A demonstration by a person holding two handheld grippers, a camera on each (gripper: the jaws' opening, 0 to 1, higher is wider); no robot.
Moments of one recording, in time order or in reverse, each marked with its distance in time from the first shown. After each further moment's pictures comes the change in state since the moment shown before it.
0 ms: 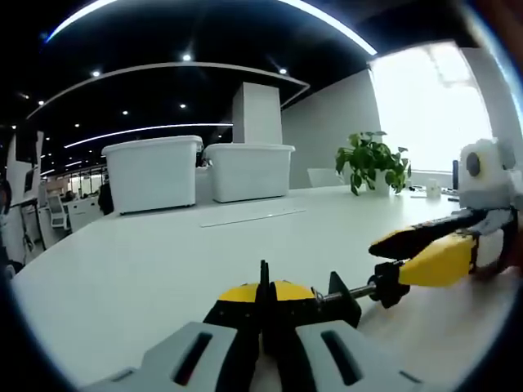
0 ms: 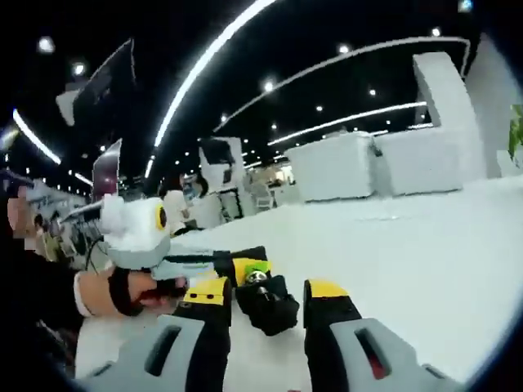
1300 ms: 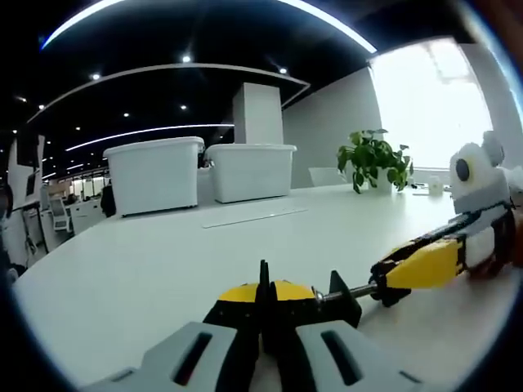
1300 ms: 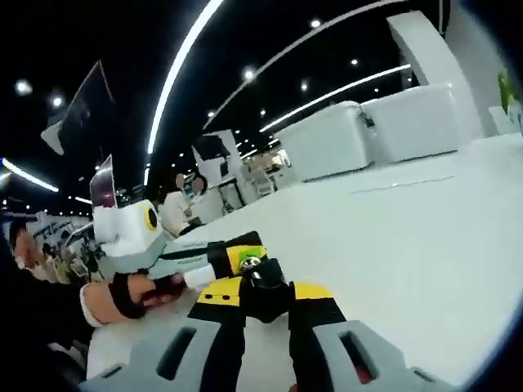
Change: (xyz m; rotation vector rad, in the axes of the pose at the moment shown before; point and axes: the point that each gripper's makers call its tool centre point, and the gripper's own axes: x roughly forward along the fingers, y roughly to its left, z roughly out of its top) left arm 0.005 0.005 0.000 0.015 -0.002 0.010; right arm -0.006 -0.002 -0.016 -0.177 0.060 -0.033
